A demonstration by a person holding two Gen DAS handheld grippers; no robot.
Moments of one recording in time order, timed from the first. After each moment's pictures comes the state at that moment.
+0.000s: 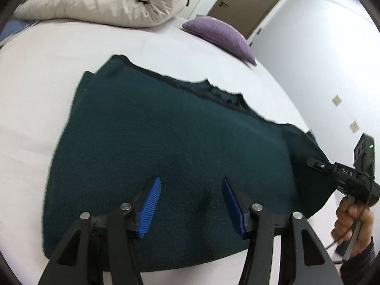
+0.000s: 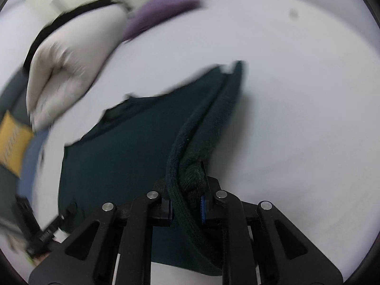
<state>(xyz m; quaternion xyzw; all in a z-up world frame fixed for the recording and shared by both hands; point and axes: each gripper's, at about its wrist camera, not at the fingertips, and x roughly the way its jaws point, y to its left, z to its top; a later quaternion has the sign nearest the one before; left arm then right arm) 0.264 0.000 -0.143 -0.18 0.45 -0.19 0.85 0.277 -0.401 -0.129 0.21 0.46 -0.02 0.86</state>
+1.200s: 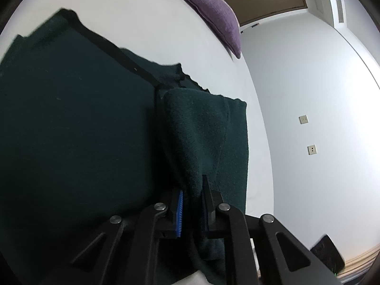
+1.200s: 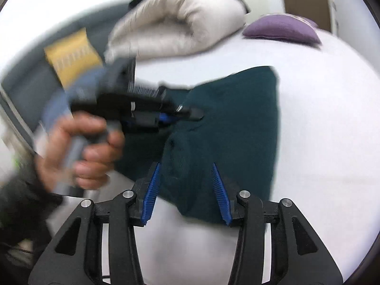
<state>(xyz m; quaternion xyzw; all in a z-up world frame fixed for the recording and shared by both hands) 0.339 -0.026 -0.155 -0.33 0.53 -0.29 0.73 0.205 -0.291 -0.116 0.10 0.39 0.20 0.89</state>
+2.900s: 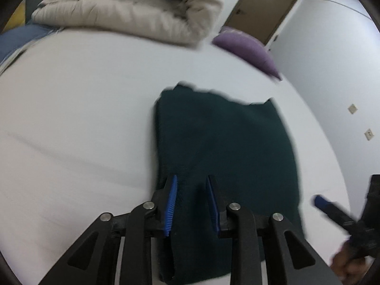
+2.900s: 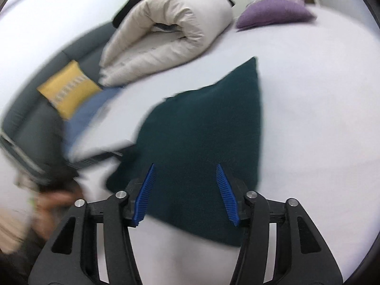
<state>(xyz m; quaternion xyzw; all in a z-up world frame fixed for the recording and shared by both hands) 0.275 0.085 -0.142 -0.15 0.45 -0.12 0.87 0.238 -0.235 -0.133 0.20 0.40 0.22 0.87</state>
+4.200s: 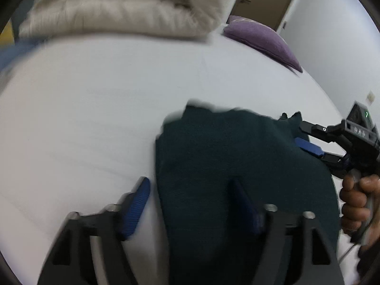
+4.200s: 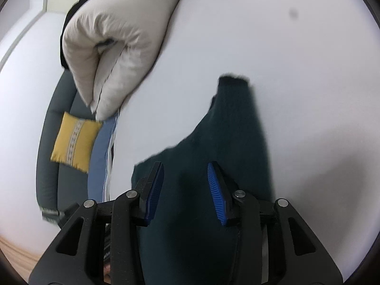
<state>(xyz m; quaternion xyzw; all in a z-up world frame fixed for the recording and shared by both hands) 0.367 0.074 -0.169 -0.12 0.47 -0.10 0.87 0.486 -0.287 -0.203 0.39 0.48 0.20 0.76</state>
